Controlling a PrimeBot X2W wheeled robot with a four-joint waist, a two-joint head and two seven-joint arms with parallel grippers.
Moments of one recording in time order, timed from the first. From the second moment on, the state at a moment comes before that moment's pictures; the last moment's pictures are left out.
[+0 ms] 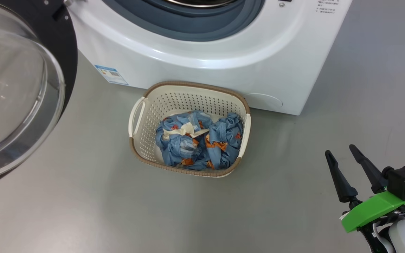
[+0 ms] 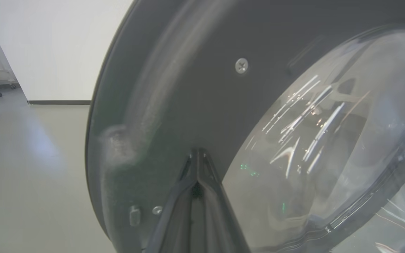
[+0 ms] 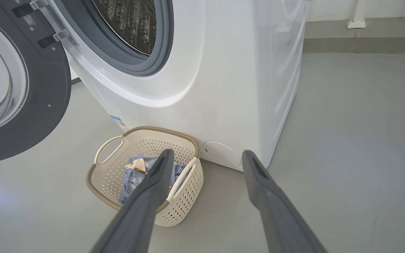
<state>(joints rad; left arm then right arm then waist) -0.56 0.38 0.64 0.78 -0.25 -0.12 -0.26 -0.21 -0.33 0.15 0.30 0.43 0.13 -0.25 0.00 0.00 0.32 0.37</state>
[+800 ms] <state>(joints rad) -0.57 0.35 0.68 0.80 -0.17 -0.13 -0.26 -0.22 -0.31 0.16 0.32 0.42 0.13 -0.25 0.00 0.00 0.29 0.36</state>
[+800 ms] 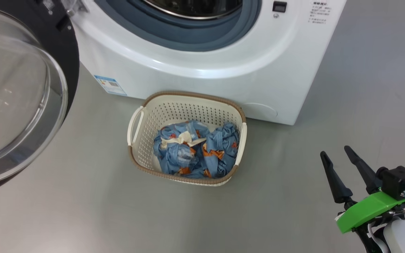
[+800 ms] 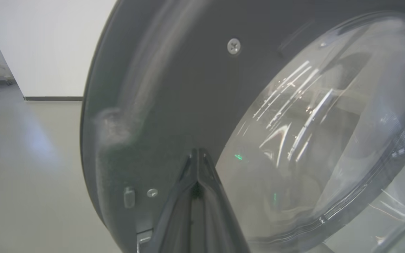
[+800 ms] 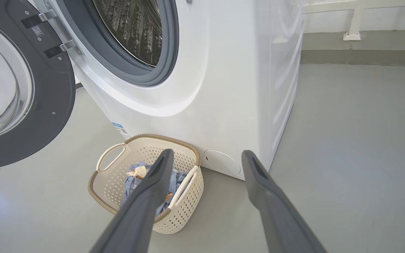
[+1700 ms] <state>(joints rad) -0.07 0.24 0.22 0.32 -0.40 -0.13 -0.26 -0.04 -0.26 0.12 0.30 0.47 0.13 -0.25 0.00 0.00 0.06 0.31</state>
